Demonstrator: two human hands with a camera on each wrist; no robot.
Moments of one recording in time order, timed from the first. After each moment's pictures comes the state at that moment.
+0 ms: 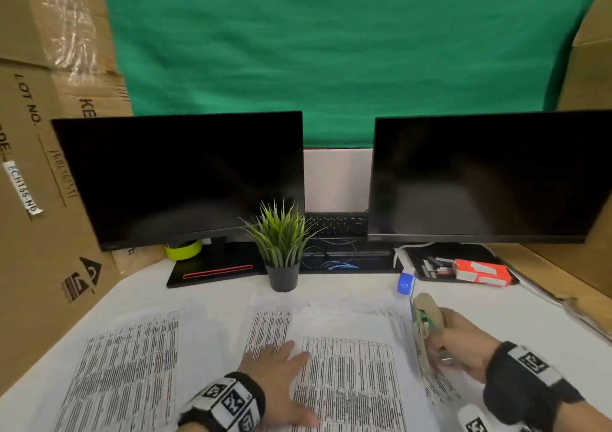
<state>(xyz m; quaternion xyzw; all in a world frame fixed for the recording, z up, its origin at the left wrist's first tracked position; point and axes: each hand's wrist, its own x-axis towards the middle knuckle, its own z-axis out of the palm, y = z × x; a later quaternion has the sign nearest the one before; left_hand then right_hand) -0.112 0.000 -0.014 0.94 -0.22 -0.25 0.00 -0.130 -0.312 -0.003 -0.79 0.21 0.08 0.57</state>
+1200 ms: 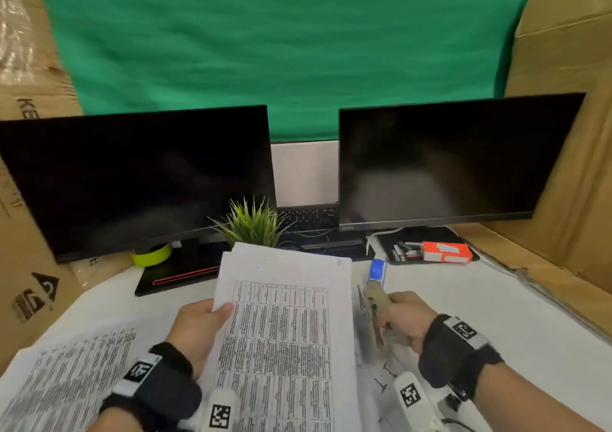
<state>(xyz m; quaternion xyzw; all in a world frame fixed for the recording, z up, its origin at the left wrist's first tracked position) -0.094 0.037 0.021 0.74 0.07 -0.06 0.67 -0.127 -0.279 0.001 -0.77 0.23 0.03 0.59</state>
